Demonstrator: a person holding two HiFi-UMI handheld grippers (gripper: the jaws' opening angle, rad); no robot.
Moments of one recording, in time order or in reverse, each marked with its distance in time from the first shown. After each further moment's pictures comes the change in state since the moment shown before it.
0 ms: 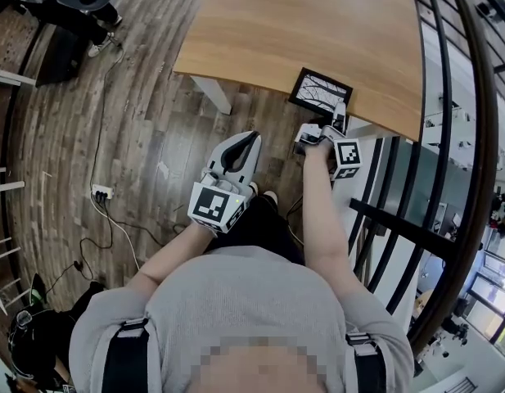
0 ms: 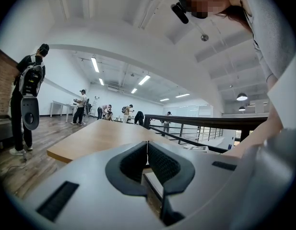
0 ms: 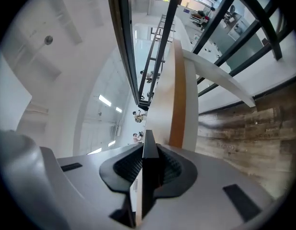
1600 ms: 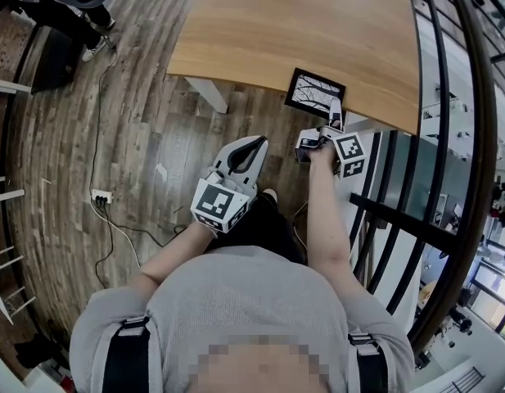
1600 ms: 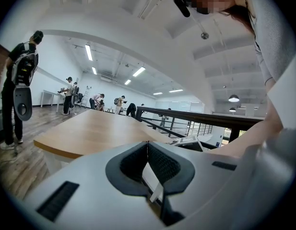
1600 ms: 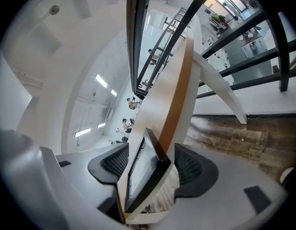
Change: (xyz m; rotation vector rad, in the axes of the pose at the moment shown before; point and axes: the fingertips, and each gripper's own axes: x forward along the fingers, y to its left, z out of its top) left arm 0.011 -0.018 -0.018 -0.034 0.098 -0.113; right arm -0.006 -0.013 0.000 -0.188 0.137 -0.124
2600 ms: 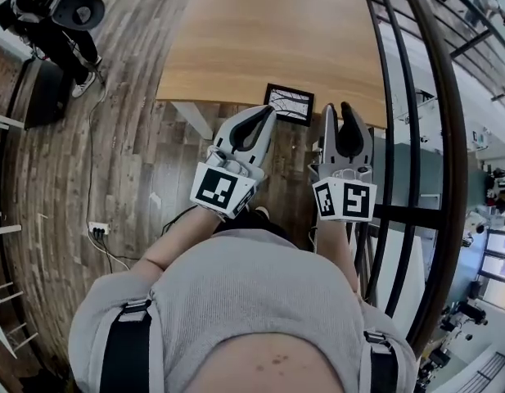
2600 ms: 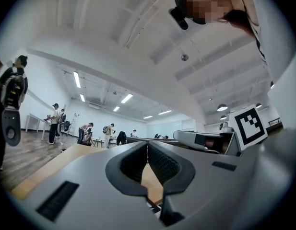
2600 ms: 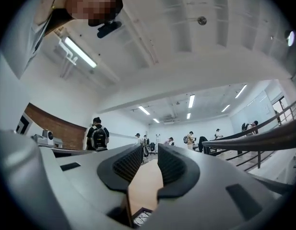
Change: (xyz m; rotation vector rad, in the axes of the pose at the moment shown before) left arm 0.018 -0.050 0.144 0.142 -0.314 -0.092; right arm -0.181 0.267 0.037 -1.229 -0.248 0.538
